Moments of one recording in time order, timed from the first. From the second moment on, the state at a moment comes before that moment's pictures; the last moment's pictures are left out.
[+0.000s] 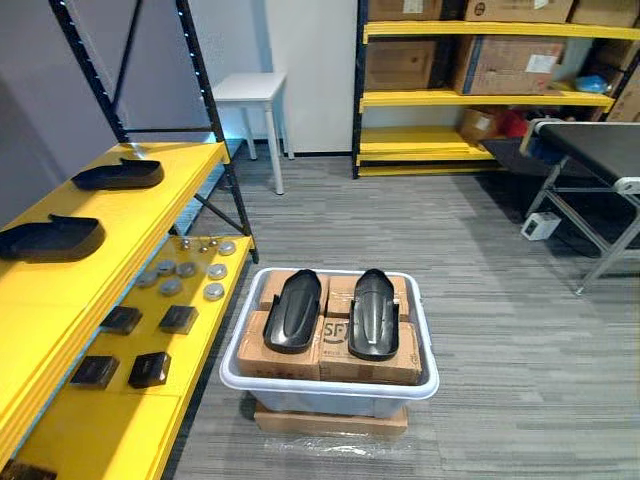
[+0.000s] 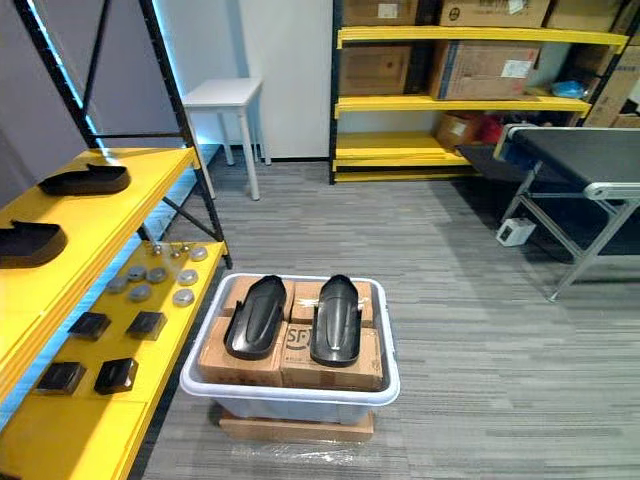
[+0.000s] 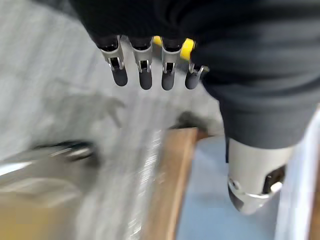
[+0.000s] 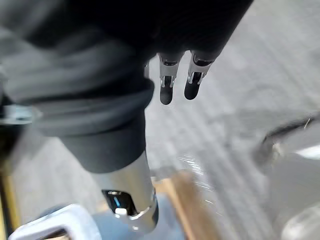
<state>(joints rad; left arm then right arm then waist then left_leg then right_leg) 0.05 0.20 0.21 1.01 -0.10 -0.09 0.01 0.16 -0.08 -0.42 0.76 0.14 -0.06 -0.01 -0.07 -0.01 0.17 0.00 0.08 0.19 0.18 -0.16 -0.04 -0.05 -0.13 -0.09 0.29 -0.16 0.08</state>
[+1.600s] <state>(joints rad) -0.15 0.09 -0.18 0.97 -0.20 -0.14 0.14 -1.11 -0.46 -0.05 1.20 -0.25 0.07 -0.25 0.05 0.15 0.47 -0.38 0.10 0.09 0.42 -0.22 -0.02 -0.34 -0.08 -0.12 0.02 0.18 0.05</state>
